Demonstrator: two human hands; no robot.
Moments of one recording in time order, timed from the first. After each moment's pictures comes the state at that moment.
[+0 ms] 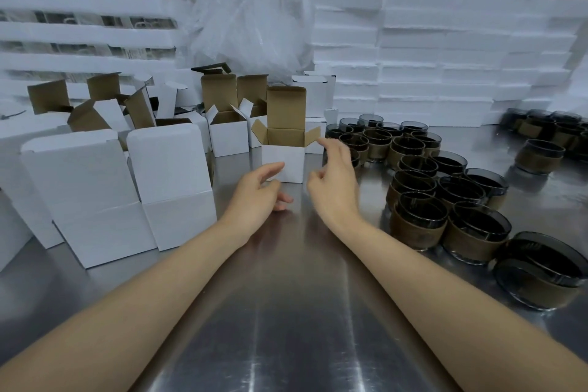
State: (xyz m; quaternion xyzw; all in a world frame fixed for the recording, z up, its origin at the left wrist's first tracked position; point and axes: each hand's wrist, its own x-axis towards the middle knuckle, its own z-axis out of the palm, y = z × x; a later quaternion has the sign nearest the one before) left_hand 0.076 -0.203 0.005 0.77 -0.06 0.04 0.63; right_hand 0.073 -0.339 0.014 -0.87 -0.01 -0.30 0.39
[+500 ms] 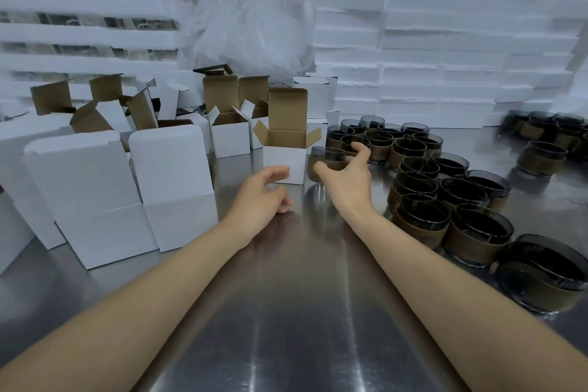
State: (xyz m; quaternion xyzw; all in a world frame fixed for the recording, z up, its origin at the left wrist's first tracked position) left_hand 0.073 -0.205 0.006 0.78 -0.09 0.03 0.62; right_hand 0.088 -0.359 0.013 -0.78 0.08 -0.24 0.57
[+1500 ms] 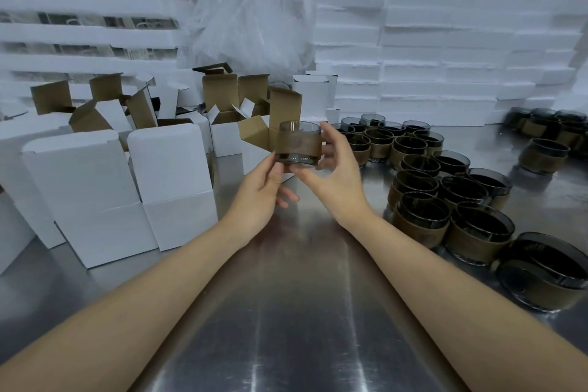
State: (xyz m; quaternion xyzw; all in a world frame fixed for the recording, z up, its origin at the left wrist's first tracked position) left_hand 0.066 -0.203 0.010 0.74 -0.21 0.08 0.64; right_hand 0.076 -0.347 0.016 -0.75 -0.16 -0.30 0.57
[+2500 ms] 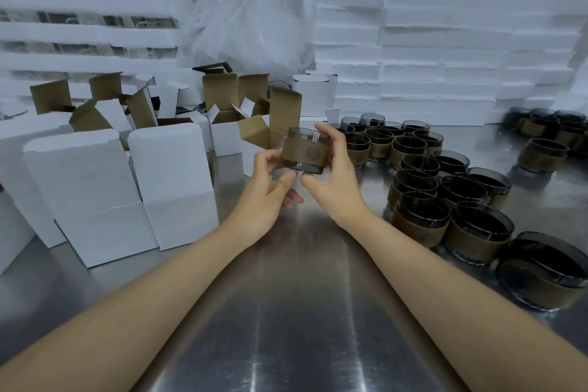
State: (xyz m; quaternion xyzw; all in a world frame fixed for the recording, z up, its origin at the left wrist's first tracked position) left_hand 0.067 -0.204 0.005 0.74 -0.24 0.10 0.62; right_hand 0.066 -0.344 0.020 -0.76 -0.17 -0.27 0.56
